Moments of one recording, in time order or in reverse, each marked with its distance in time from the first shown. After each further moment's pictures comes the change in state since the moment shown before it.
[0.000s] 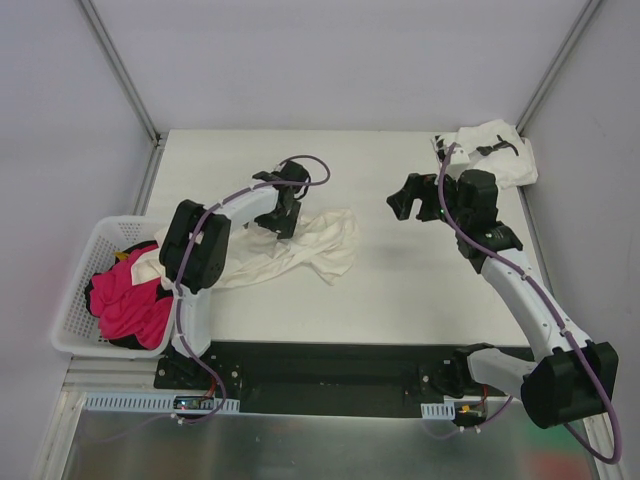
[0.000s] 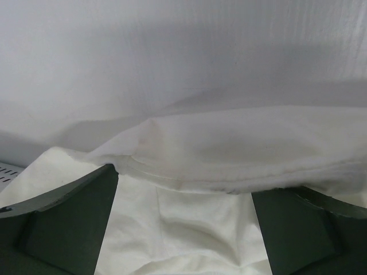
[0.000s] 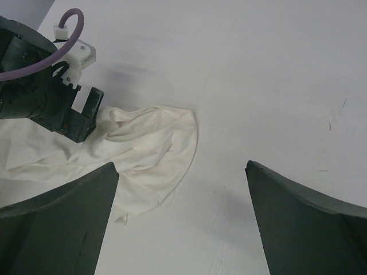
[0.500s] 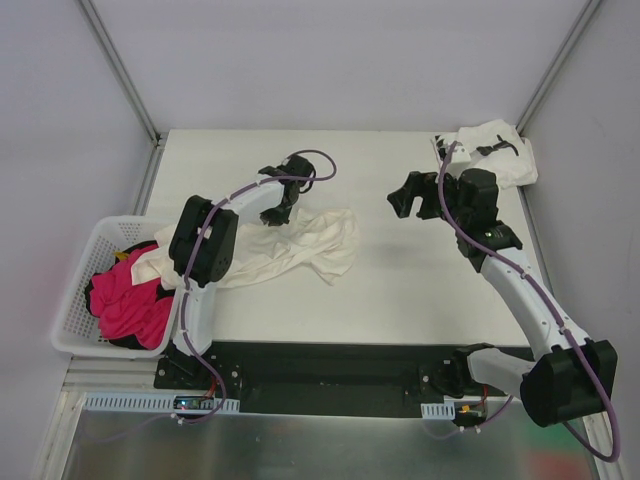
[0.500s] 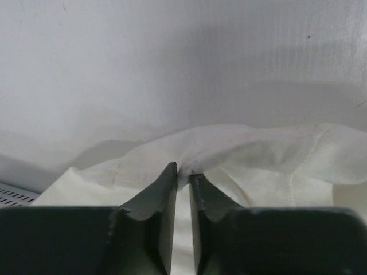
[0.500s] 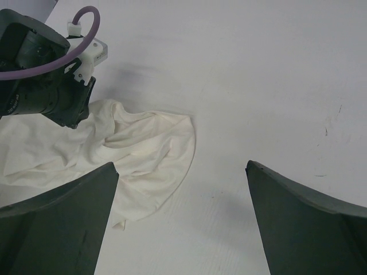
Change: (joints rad) left arm 0.000 0.082 0.122 0.017 -0.019 0.061; right arm -0.005 0.008 0.000 0.026 0.002 0.000
